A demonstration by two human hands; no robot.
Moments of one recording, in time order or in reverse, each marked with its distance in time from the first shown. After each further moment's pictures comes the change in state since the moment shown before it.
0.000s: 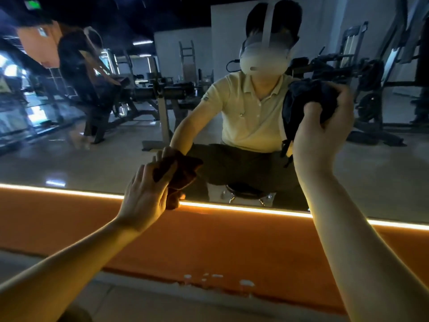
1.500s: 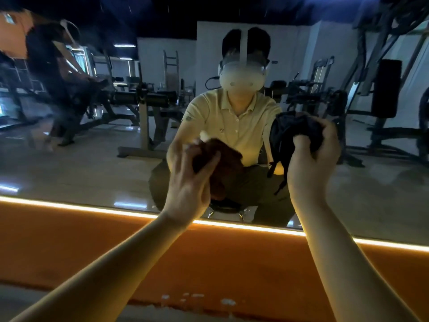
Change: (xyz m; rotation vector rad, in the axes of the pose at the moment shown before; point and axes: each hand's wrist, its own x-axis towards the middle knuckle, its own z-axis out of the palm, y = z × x) left_hand 0.090 0.078 0.033 -0.270 0.376 -0.023; right_hand -0.011 0.002 -0.005 -0.041 -0.107 -0.004
